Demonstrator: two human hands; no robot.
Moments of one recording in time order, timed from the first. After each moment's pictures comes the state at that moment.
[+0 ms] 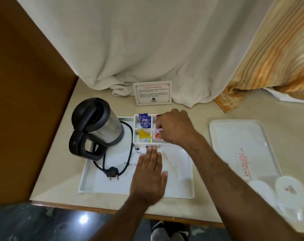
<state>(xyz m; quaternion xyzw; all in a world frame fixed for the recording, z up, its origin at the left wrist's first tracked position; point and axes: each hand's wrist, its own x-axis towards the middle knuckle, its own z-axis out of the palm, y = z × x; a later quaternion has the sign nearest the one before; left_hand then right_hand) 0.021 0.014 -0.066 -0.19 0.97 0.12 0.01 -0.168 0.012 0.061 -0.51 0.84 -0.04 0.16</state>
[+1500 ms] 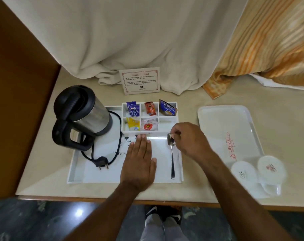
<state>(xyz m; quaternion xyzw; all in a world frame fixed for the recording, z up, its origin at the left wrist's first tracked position) 0.022 0.013 -0.065 -0.19 0.97 0.12 0.00 -0.160 0.107 0.012 -0.31 0.90 -0.21 0.23</state>
